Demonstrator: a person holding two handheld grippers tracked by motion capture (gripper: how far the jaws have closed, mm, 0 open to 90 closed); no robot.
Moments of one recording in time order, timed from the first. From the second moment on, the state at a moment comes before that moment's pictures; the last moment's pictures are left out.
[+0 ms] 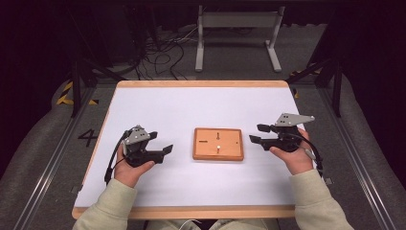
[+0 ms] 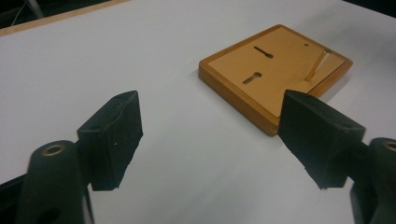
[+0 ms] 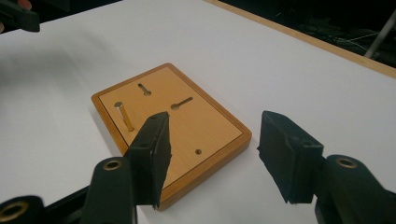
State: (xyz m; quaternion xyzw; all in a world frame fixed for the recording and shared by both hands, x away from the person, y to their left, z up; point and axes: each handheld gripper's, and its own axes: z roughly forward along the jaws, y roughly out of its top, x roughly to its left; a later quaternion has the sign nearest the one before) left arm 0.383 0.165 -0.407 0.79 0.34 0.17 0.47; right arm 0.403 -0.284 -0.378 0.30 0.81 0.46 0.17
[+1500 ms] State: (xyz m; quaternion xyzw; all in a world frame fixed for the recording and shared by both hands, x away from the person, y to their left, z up) left arm 0.423 0.035 -0.428 0.84 0.20 0.04 0.50; right arm 0.383 -0.322 -0.400 0.37 0.79 0.46 0.17
